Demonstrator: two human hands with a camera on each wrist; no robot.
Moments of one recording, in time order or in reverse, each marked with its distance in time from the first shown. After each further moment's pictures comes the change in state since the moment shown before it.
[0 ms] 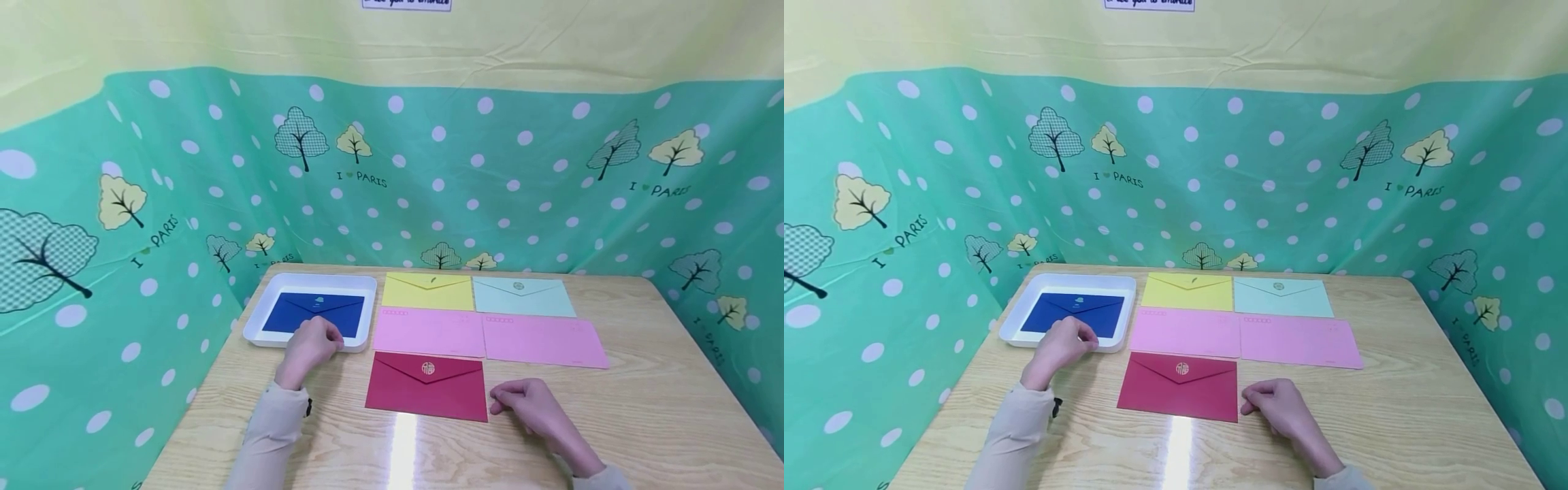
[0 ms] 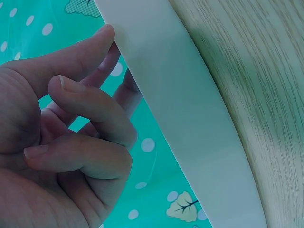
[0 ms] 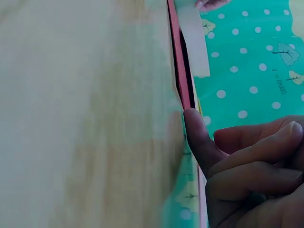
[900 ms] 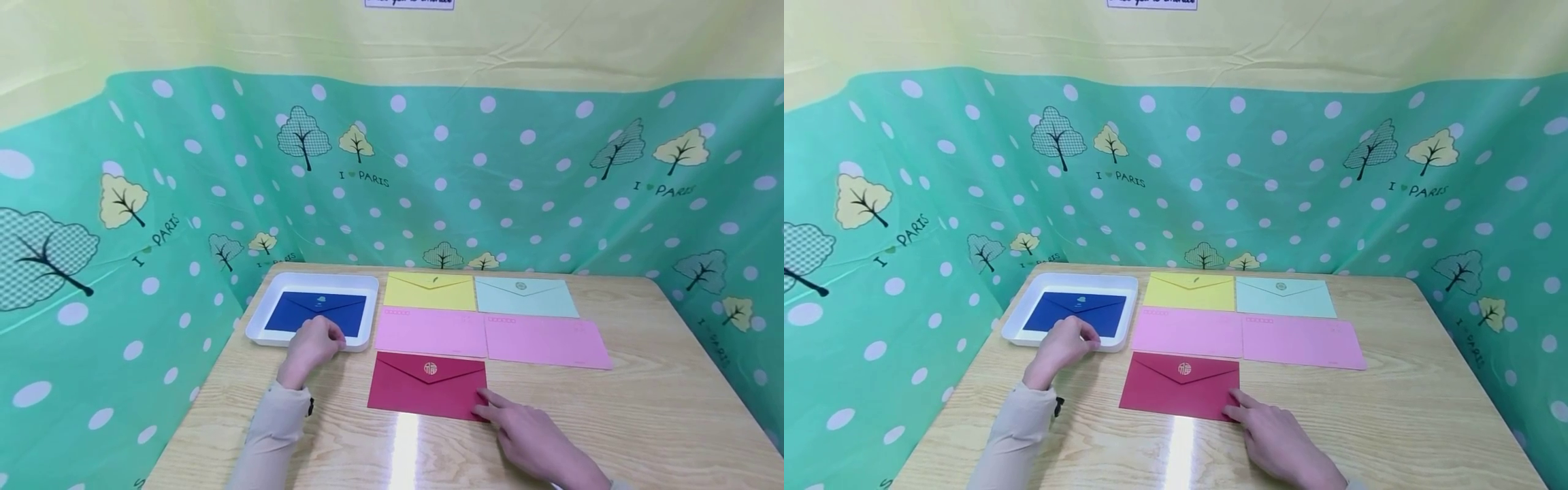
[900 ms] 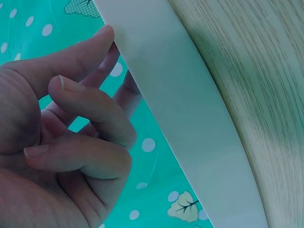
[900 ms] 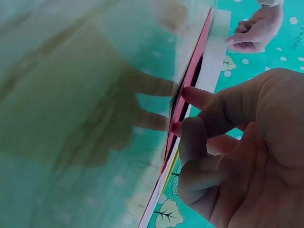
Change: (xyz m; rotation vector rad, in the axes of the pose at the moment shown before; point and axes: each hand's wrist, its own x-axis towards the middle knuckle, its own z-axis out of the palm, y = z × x) left_hand 0.002 -0.001 0.002 0.001 -0.013 -0.023; right_hand -0.034 -0.009 0.010 -0.790 -0.171 -0.594
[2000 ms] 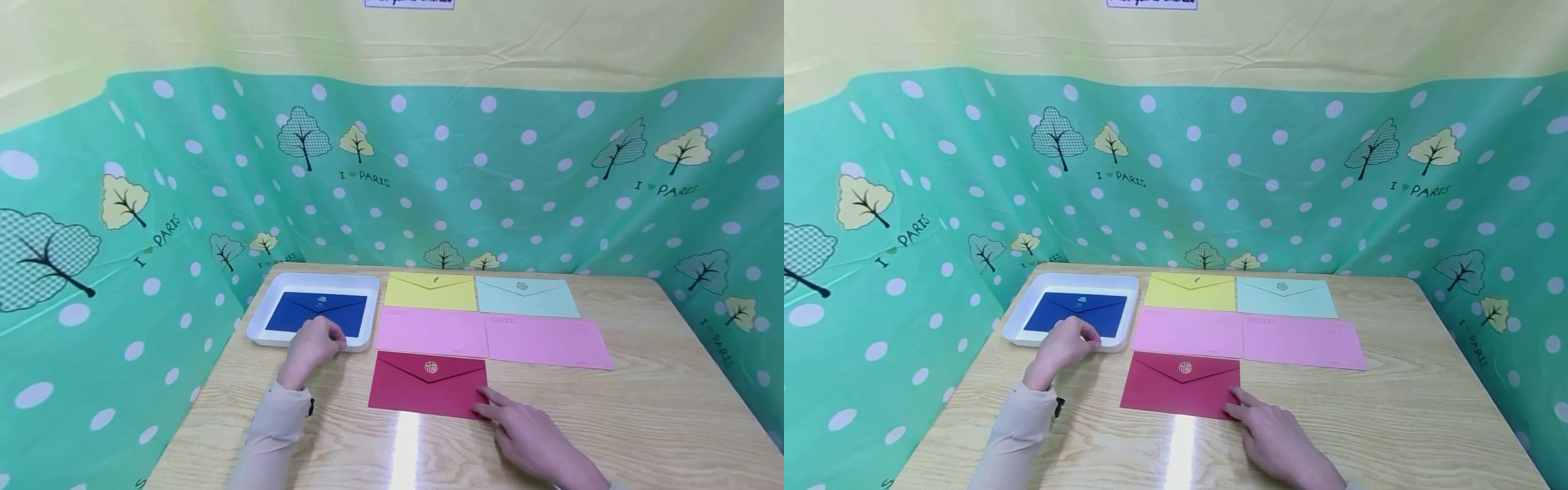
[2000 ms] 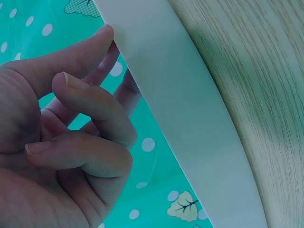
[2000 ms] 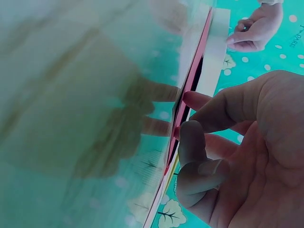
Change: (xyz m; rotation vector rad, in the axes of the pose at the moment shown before) left_hand 0.000 0.001 0.000 -0.006 -0.011 -0.013; right_hand 0.002 0.000 0.005 0.021 0.041 0.055
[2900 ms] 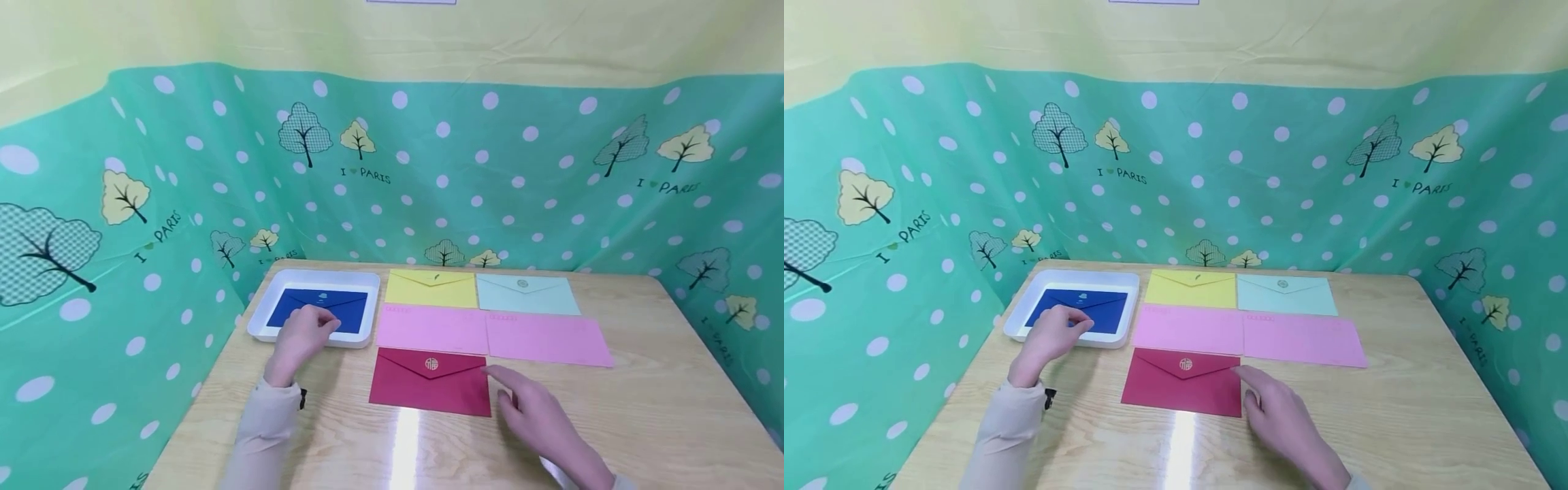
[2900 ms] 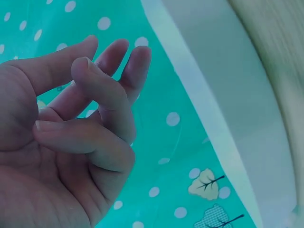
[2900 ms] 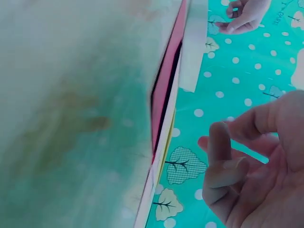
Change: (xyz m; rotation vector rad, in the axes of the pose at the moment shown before) left_hand -0.015 0.003 -0.026 -0.080 0.114 0.056; right_hand 0.011 0.000 -0.018 0.212 0.217 0.119
